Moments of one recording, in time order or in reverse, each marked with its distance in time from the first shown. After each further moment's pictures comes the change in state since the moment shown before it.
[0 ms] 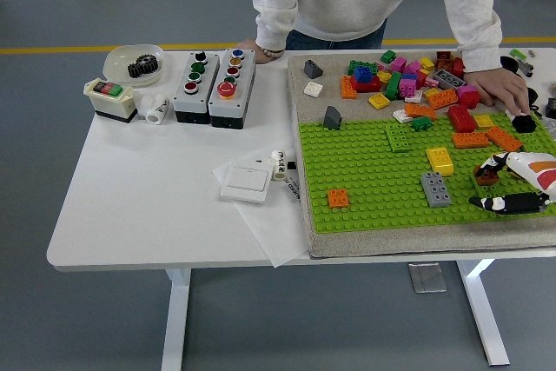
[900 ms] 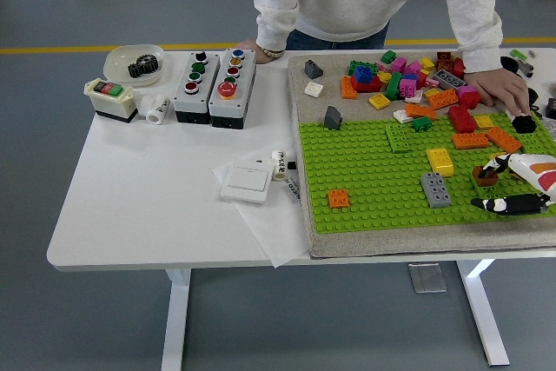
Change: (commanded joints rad) left arm -0.006 0.001 0.008 0.000 -0.009 0.002 -0.002; right arm 0.010 0.006 -0.022 -0.031 0.003 0.002 -0.004
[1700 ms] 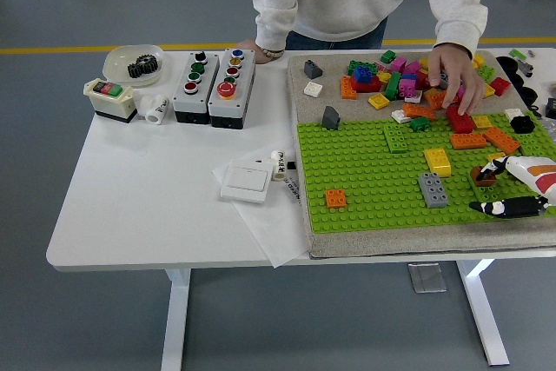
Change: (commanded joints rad) left arm 0.006 -0.001 -0.009 0.001 0.011 0.000 0.002; right arm -0.005 -0.003 -0.006 0.017 0.000 0.002 -0.004
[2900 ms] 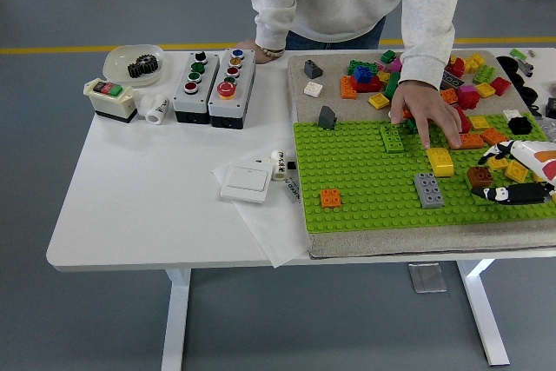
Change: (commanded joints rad) left arm 0.005 0.001 -0.004 0.000 0.009 -0.002 0.003; right arm -0.021 -0.024 0.087 0.072 0.009 -0.011 0.005
